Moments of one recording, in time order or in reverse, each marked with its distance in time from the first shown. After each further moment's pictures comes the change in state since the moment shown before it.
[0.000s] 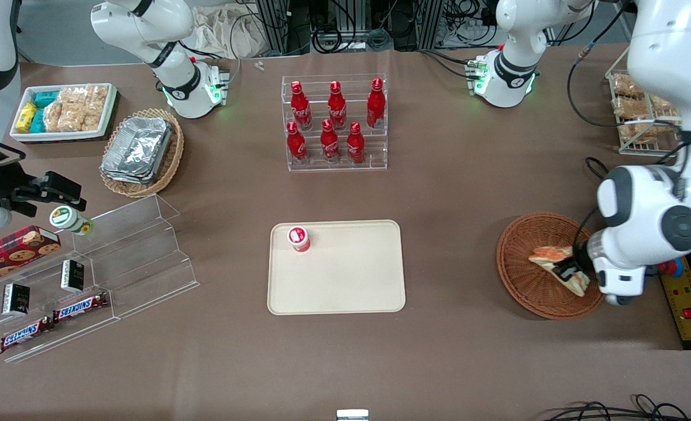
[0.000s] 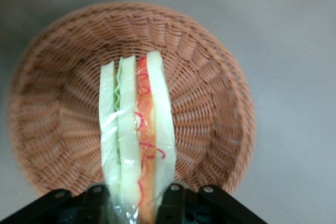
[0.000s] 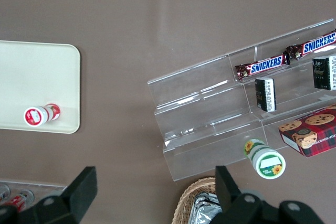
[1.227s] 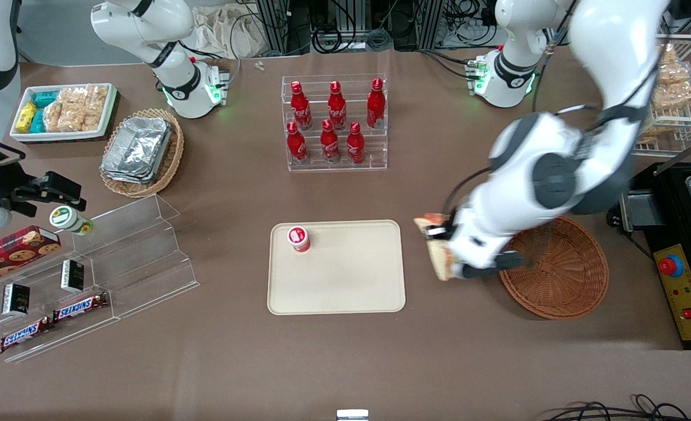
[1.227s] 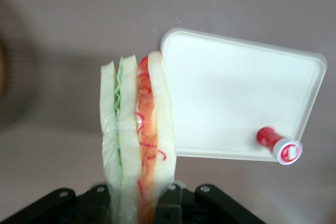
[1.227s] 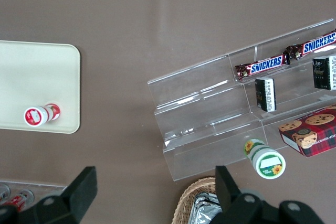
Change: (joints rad) arm -0.192 0.135 -0.435 0.288 0.079 -0.172 0.013
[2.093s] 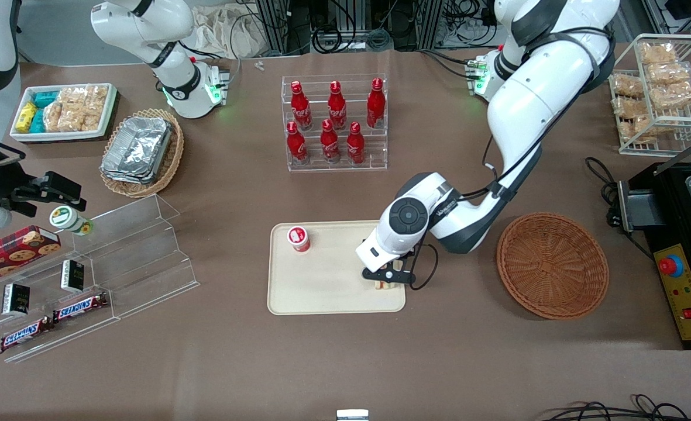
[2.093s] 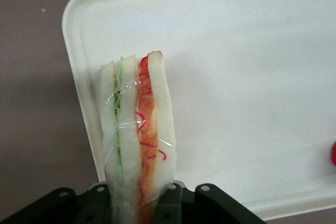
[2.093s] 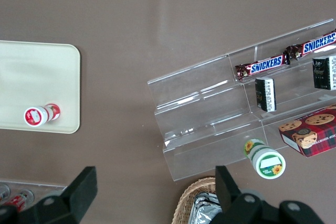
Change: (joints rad) arm -0.144 0.338 0.009 0.004 0.307 0.261 0.020
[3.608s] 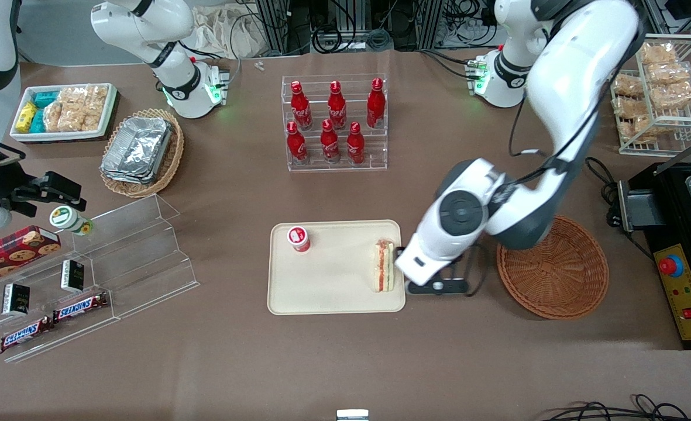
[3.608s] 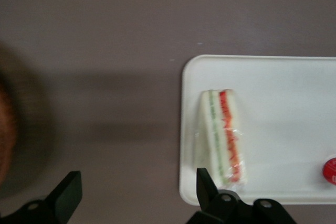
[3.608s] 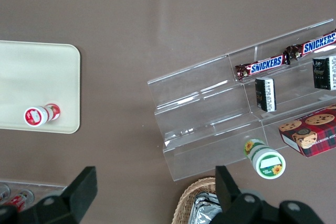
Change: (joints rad) arm 0.144 -0.229 -0.005 0.062 -0.090 -0.277 0.029
